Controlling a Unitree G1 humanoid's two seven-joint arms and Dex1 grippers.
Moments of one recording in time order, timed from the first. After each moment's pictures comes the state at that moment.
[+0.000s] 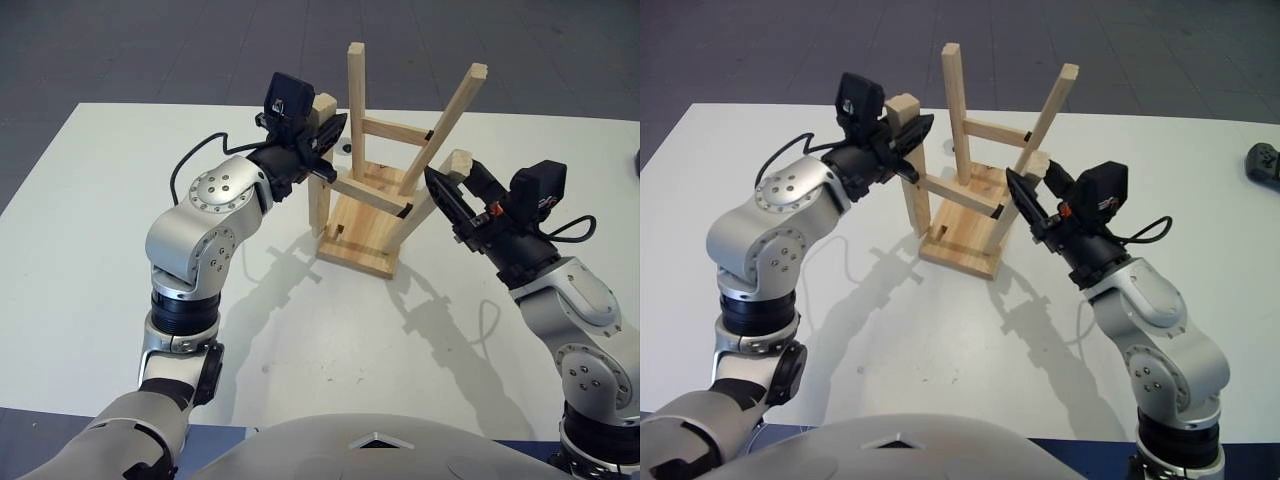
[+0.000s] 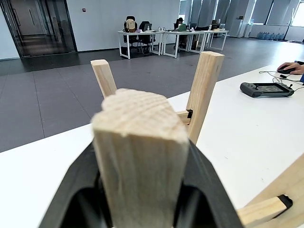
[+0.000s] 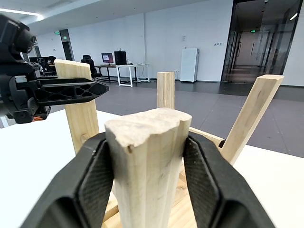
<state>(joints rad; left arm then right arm) -0.56 0.20 -0.10 -0.41 -0.44 0.90 -0.15 0.04 -0.49 -0.11 -0.81 0.73 0.62 0.12</state>
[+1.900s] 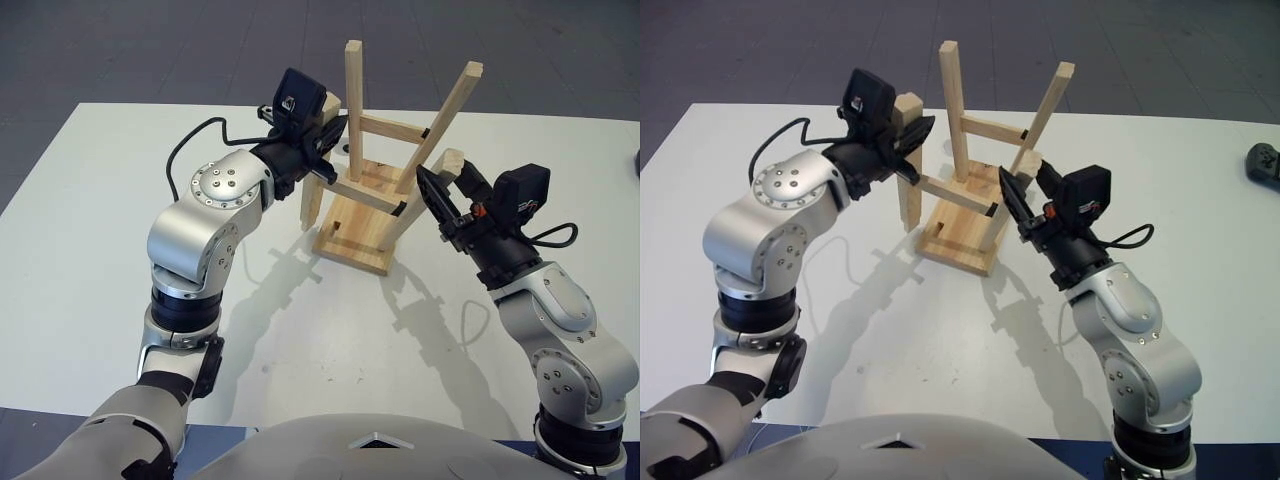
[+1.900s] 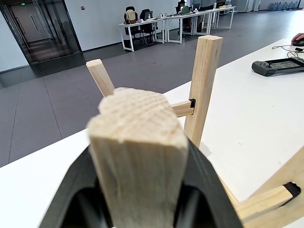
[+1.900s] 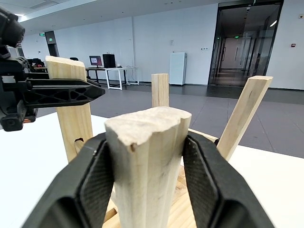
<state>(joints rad) -0.61 0.21 -0.13 -0.45 -0.31 1.00 -0.21 0.04 -0.39 -0.06 -0.84 0.61 0.64 0.07</state>
